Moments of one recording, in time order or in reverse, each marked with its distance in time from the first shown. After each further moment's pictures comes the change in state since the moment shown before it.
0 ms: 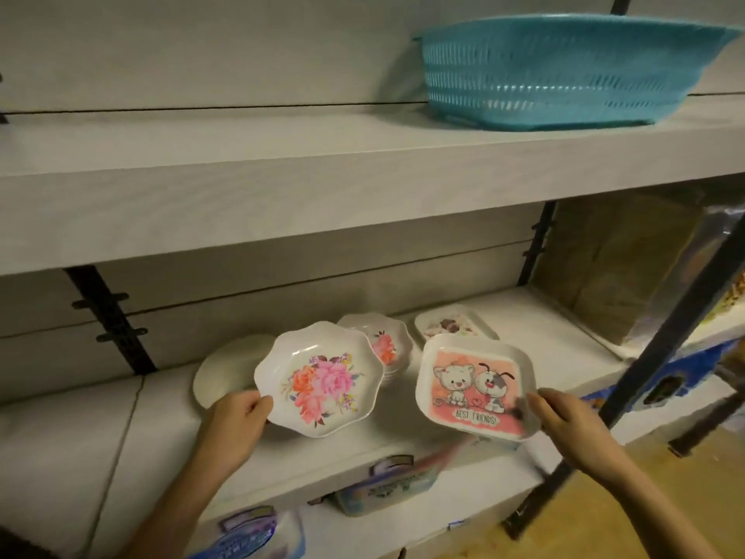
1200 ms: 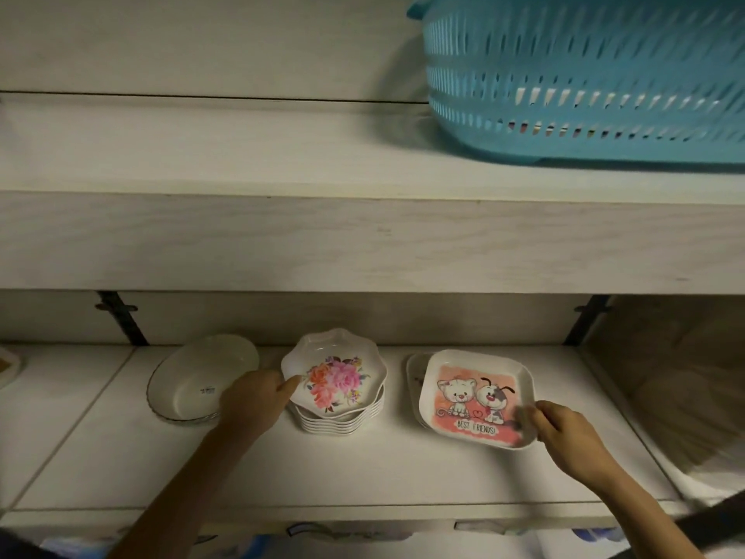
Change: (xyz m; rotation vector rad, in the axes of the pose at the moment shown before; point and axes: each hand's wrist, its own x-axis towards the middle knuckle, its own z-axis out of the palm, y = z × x) left_hand 0.082 0.077 0.100 0.331 0.084 -0.238; right_hand 0.201 0.068 -0.056 -0.146 -0.202 -0.139
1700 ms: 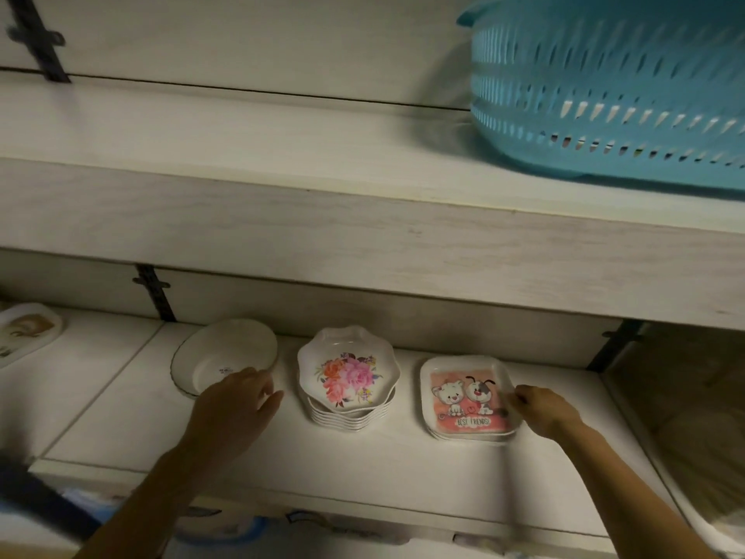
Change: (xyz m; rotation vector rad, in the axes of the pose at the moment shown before) left_hand -0.050 -0.024 -0.024 0.058 0.202 0.188; right_hand 0.092 -0.006 0.011 -0.540 -0.179 0.054
